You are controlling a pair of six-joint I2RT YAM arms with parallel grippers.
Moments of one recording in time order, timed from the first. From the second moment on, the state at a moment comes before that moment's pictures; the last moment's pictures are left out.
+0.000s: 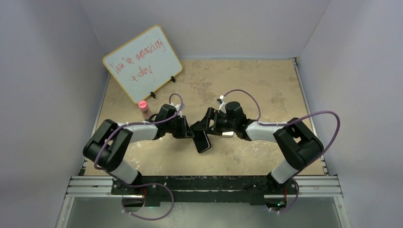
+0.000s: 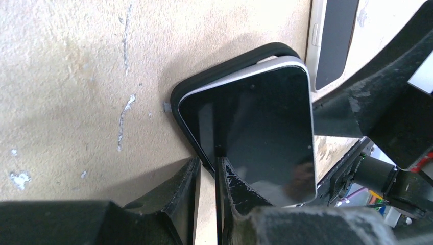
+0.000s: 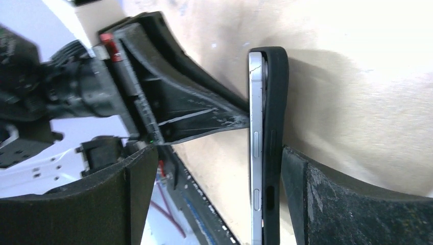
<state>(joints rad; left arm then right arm) -0.51 1.59 0.61 0.13 0.41 -0.69 0.63 1.62 0.68 0.35 -0.51 0.94</state>
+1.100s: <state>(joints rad) -0.51 1.57 0.60 0.09 0.41 -0.68 0.66 1.61 0.72 0.20 -0.48 0.82</state>
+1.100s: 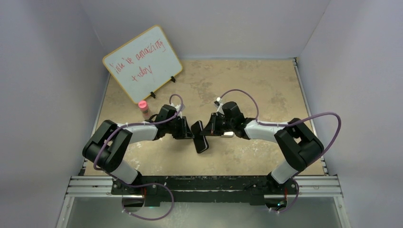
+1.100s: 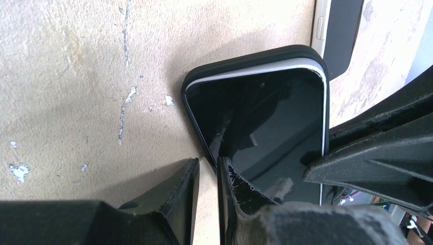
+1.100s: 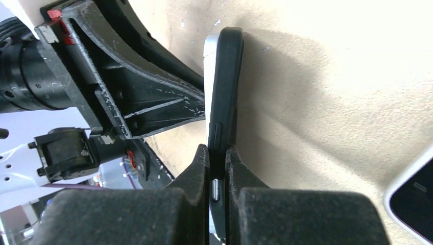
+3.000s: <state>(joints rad) -0.49 1.06 0.44 0.65 0.80 -1.12 0.60 1.10 0.53 0.55 -0.68 1.07</state>
